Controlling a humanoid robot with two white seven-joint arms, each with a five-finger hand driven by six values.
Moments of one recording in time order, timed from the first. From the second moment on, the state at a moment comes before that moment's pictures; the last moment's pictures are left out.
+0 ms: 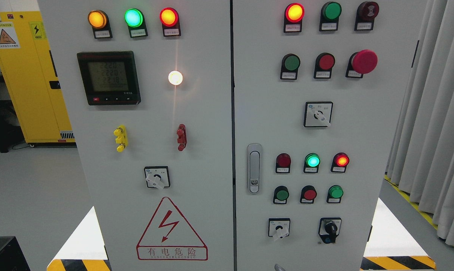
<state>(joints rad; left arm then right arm) 0.06 -0.10 -0.05 -0.10 0.07 -0.13 -0.05 0.23 0.12 0.28 -1.85 0.29 -0.34 -0.10</state>
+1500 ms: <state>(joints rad) 0.06 -0.10 -0.05 -0.10 0.07 -0.13 -0.05 0.18 0.12 0.21 -1.83 0.70 -0.36 -0.19</state>
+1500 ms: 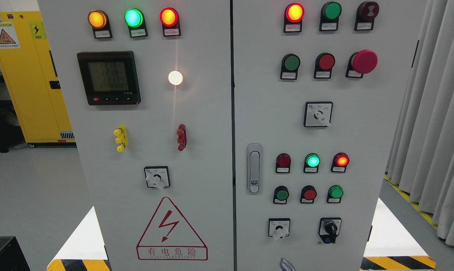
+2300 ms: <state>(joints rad) 0.06 -0.10 -0.05 -0.10 0.07 -0.13 -0.05 -0.08 0.12 0.07 -1.79 1.17 -0.37 -0.16</state>
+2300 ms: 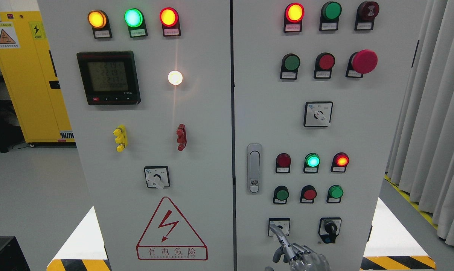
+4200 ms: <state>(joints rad) 0.06 -0.10 -0.05 -0.10 0.07 -0.13 -0.05 -0.26 0.11 -0.03 -1.59 1.21 -0.36 -0.17</state>
